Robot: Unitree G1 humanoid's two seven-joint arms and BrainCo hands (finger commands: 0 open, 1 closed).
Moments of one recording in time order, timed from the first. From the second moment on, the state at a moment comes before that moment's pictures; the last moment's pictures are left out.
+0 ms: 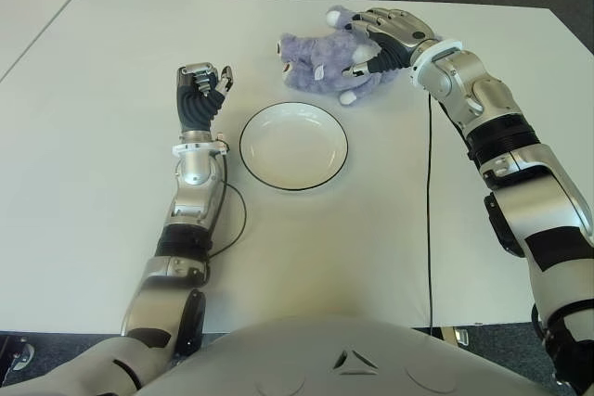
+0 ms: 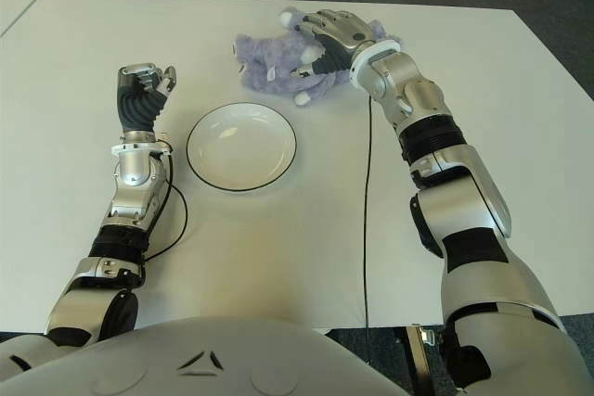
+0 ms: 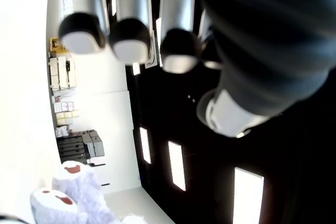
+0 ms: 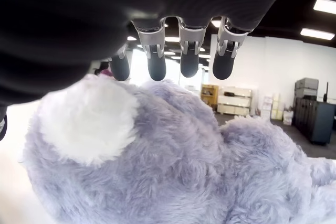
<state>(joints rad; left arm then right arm) -0.27 0.07 0.06 0.40 0.04 -0.49 0.23 -0.98 -0.56 0.49 0.74 -0.87 -0.30 0.08</state>
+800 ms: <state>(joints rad) -0.28 0.06 0.06 0.41 0.05 -0.55 0.26 -1.03 -0.53 0.55 0.91 -0.88 -0.32 0.04</state>
